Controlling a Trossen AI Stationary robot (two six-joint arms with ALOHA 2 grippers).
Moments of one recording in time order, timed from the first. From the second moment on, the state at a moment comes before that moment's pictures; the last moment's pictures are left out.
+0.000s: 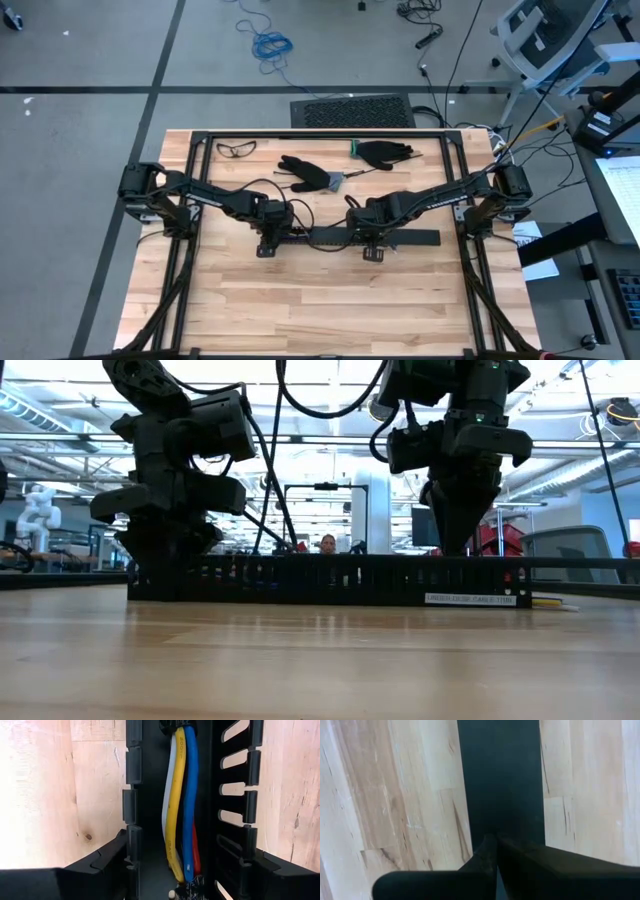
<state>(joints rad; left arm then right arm) 0.00 1.59 0.77 -0.48 0.12 0.03 0.09 1.68 1.10 -0.76 -0.01 0.25</state>
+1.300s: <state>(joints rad) 0.00 1.59 0.77 -0.46 0.11 0.07 0.09 1.77 1.10 -0.56 -0.05 0.28</state>
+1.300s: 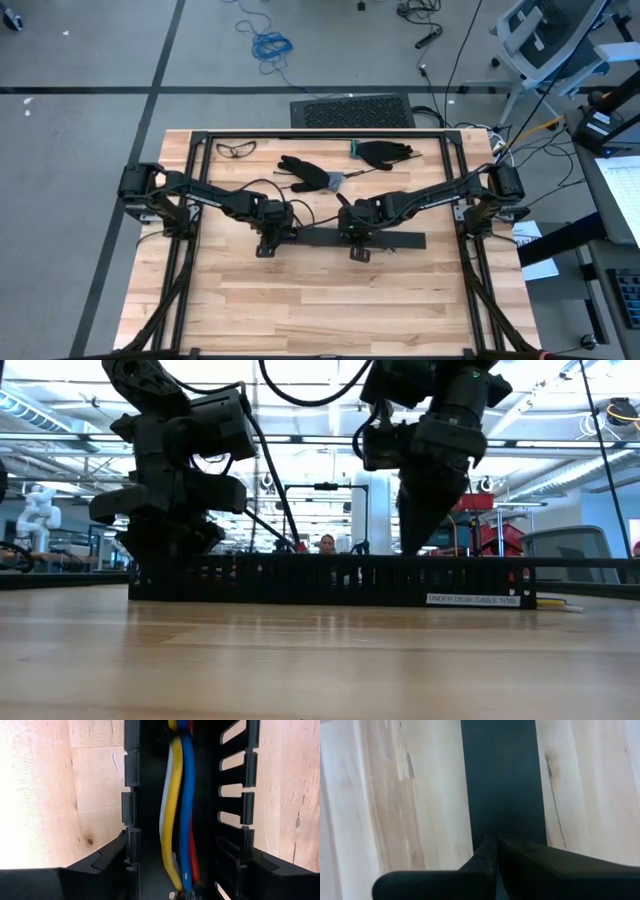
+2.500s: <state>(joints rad) 0.00 1.58 0.80 -0.51 0.11 0.06 0.05 1.78 1.17 -0.54 -0.05 0.29</state>
